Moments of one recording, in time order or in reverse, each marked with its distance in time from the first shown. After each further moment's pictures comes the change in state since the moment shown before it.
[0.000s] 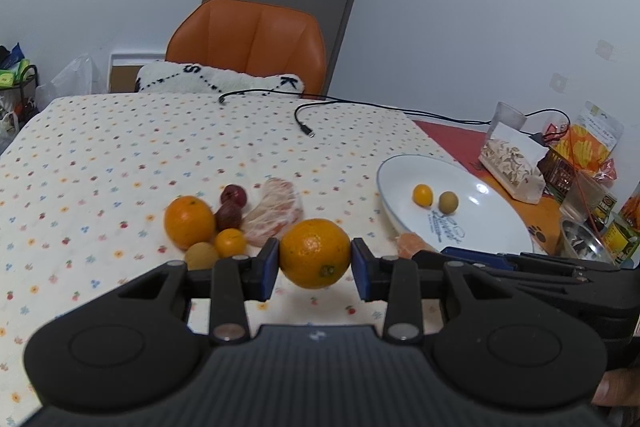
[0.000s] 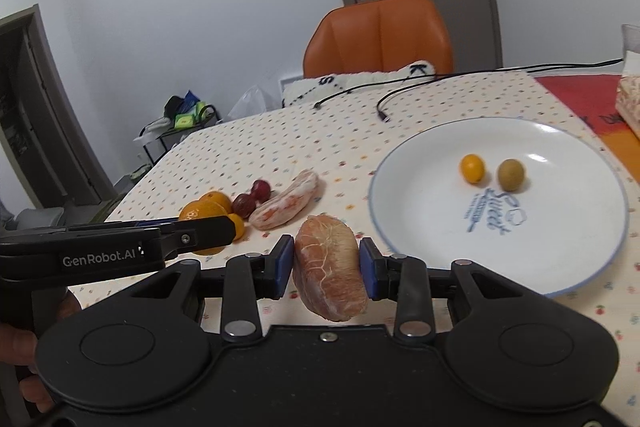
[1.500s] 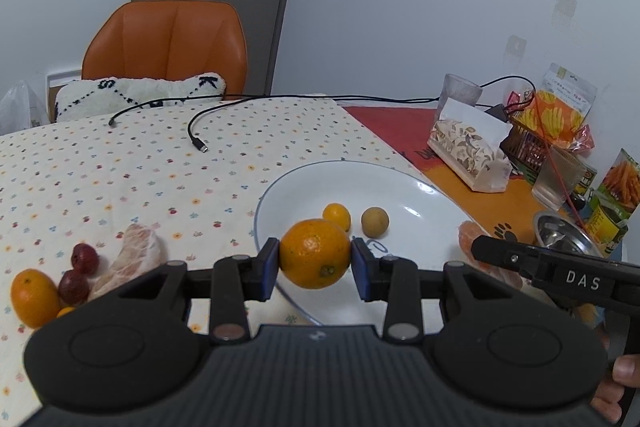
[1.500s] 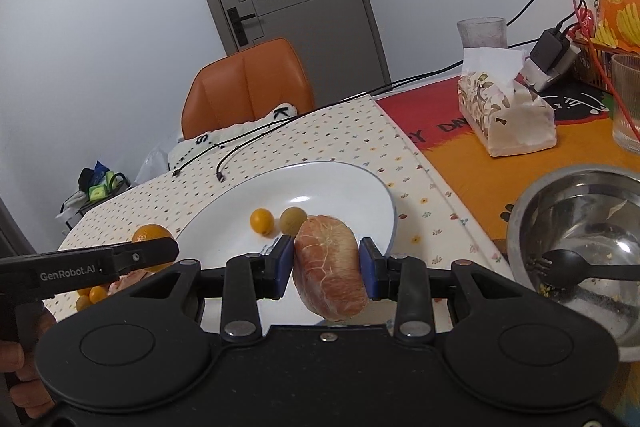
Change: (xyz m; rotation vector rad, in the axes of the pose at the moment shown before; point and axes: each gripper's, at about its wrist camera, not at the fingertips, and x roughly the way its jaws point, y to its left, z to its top) left arm 0.084 -0.084 0.025 0.125 0.046 -0.107; right arm -0.038 -0.124 0.005 0.194 -0.120 -0.238
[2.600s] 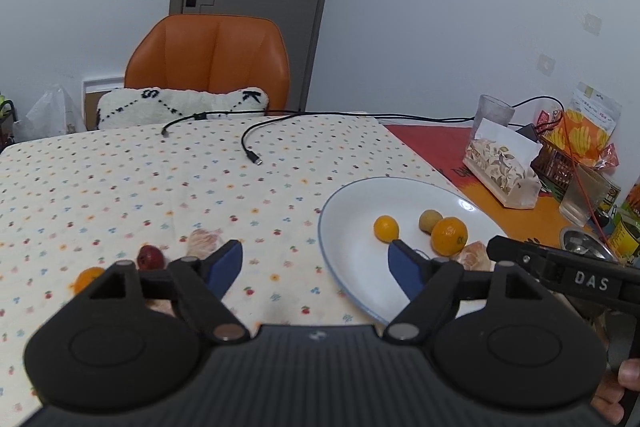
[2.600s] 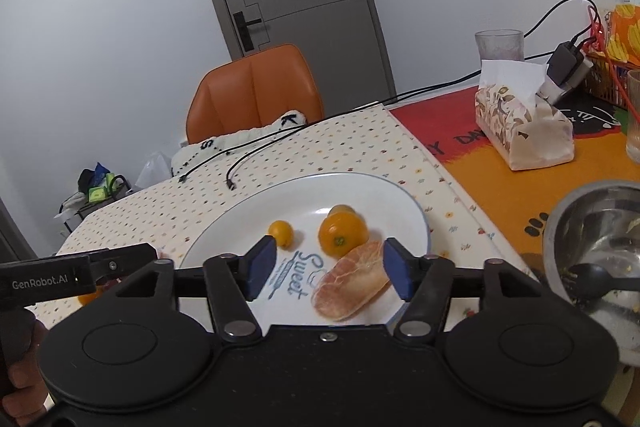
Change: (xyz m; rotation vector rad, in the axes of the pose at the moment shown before) left arm -0.034 0.024 -0.001 -0.035 -0.050 0.105; right arm 0.007 0.022 0.002 -0.029 -0.026 0.001
